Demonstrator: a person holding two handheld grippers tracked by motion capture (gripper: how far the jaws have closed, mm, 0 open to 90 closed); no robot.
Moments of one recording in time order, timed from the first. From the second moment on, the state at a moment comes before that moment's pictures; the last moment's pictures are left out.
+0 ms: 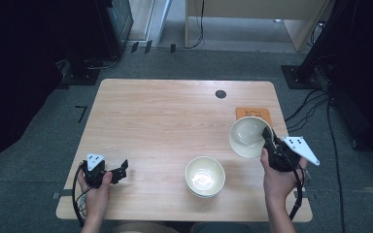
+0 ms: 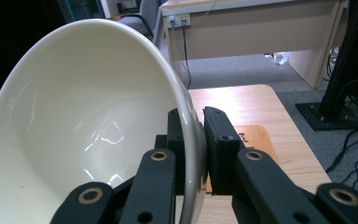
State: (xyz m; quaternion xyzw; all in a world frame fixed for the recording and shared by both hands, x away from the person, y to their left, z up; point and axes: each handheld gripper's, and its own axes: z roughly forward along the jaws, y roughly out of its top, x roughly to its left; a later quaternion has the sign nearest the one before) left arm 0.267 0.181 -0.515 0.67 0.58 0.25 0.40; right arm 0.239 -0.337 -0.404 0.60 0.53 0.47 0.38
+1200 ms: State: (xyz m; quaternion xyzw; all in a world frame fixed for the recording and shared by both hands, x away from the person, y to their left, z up) left arm 0.267 0.181 -0.515 0.67 0.58 0.25 0.40; right arm 0.316 -0.375 -0.412 0.68 0.51 0.42 0.31
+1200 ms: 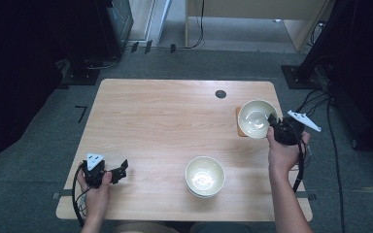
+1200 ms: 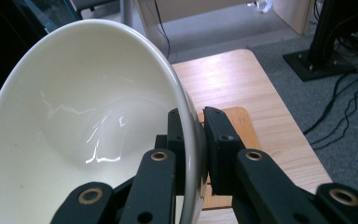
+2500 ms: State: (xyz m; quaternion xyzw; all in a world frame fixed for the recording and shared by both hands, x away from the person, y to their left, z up) left arm 0.267 0.182 -0.515 0.66 0.59 0.25 0.40; right arm 0.381 -0.421 -0.462 0.81 0.43 0.35 0.19
